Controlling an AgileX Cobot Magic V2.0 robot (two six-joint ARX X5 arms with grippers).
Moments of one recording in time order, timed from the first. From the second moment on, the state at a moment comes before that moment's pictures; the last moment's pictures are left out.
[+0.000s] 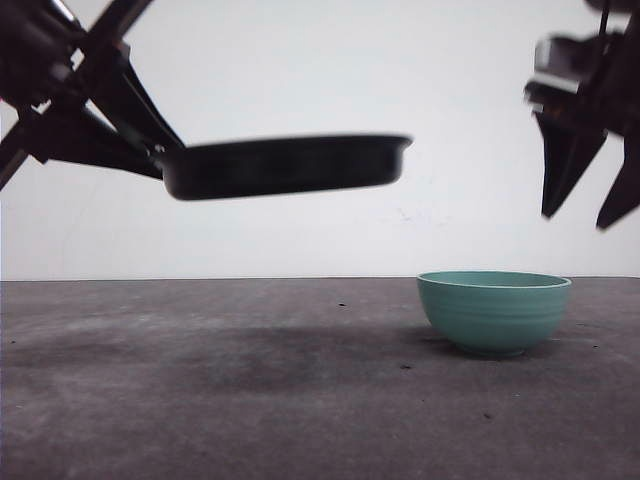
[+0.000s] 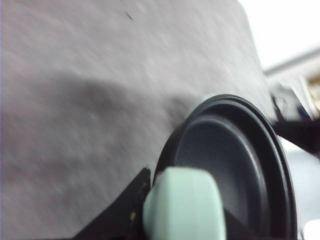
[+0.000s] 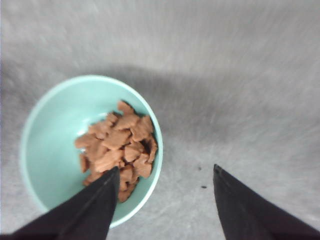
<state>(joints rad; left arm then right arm) -0.45 1.07 0.67 -0.10 0.35 -0.72 0.12 1.47 1.09 -0.68 -0.24 0.10</state>
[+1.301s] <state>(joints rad) -0.50 1.05 0.67 -0.17 0.37 -0.69 0.11 1.73 1.09 -0.51 -0.38 0.23</state>
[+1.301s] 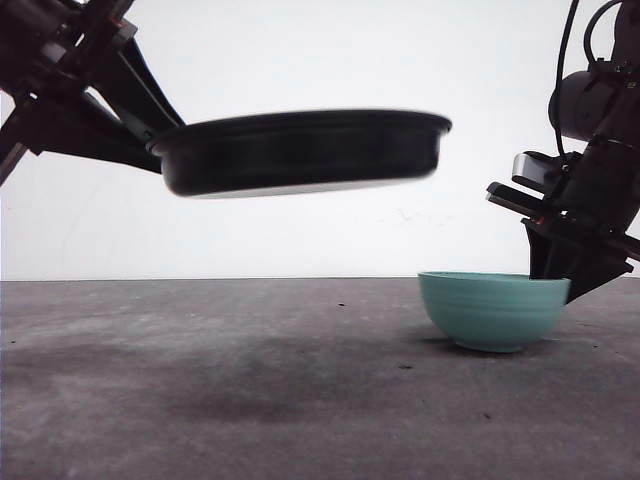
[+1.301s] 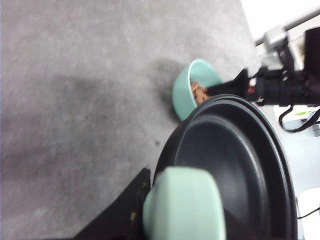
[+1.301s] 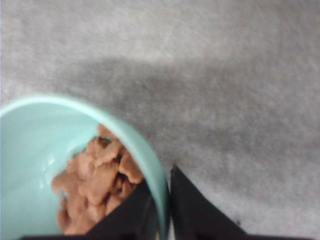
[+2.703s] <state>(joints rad) -0.56 1.05 0.72 -0.24 0.34 -0.75 0.70 1.22 1.10 -0.42 0.13 0.17</state>
